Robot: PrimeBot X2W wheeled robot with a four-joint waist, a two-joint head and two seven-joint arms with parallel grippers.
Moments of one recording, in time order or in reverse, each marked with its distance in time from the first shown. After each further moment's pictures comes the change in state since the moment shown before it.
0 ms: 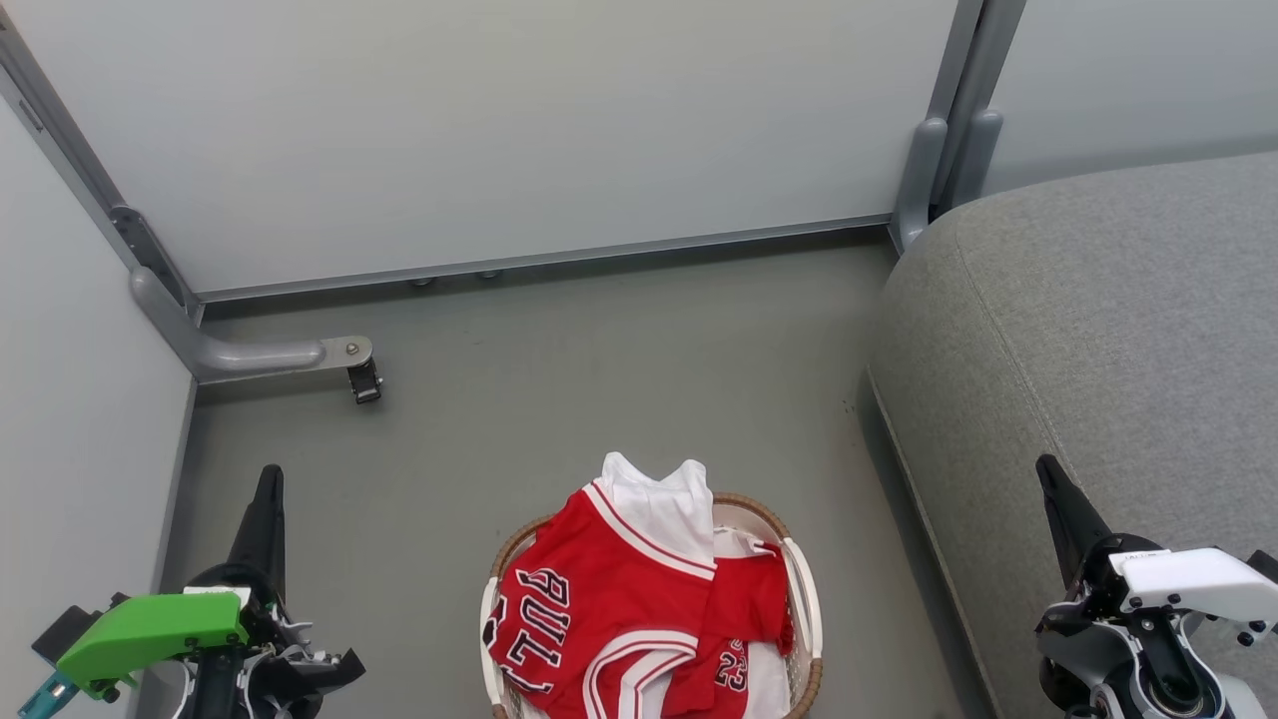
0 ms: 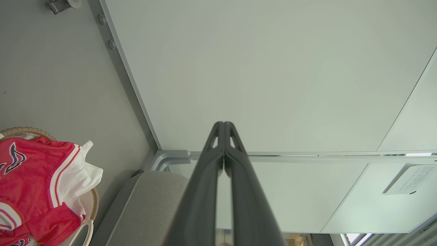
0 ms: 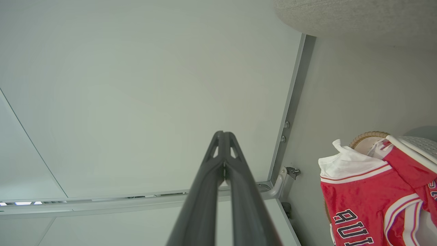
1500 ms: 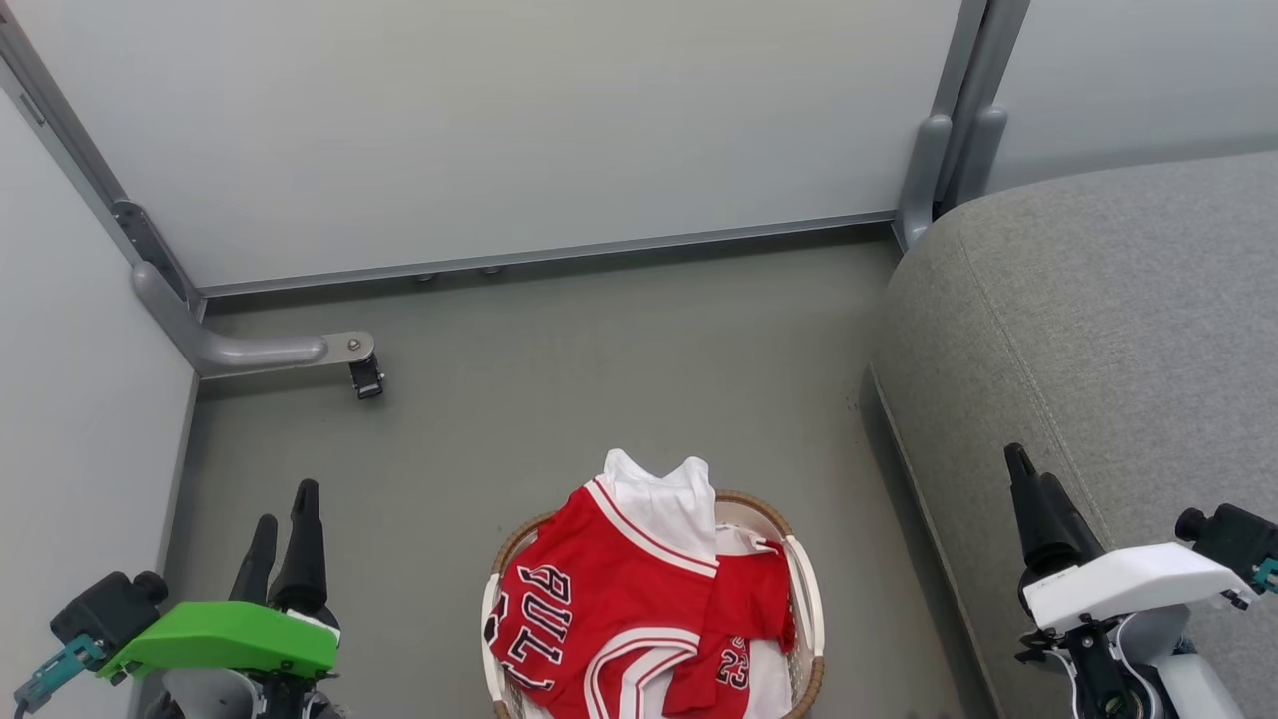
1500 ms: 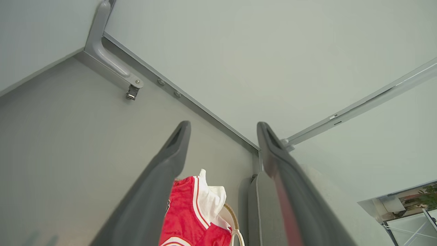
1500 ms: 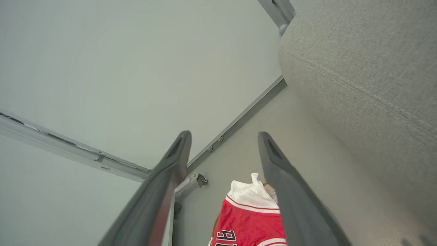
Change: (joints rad) left arm 0.025 0.092 -0.147 0.056 0.625 0.002 -0.169; right arm 0.012 -0.053 0.120 -0.007 -0.621 -0.002 -0.158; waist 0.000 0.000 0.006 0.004
